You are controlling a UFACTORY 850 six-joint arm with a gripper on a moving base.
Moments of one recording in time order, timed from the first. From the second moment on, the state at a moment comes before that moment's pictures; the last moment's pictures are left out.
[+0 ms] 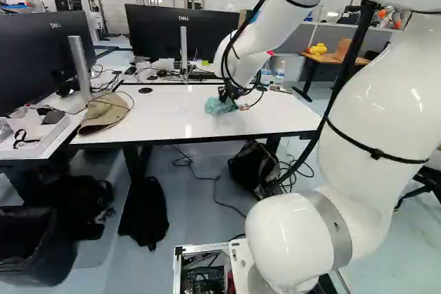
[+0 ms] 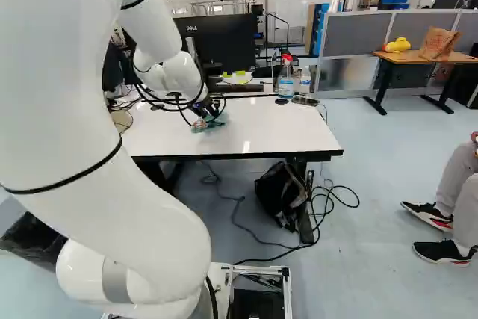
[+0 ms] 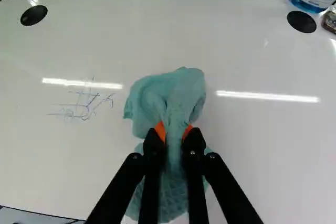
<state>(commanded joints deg) 5.3 -2.4 -44.9 0.0 -2.9 0.0</state>
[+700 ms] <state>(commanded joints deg) 10.3 -7.3 -52.7 0.0 -2.9 0.0</state>
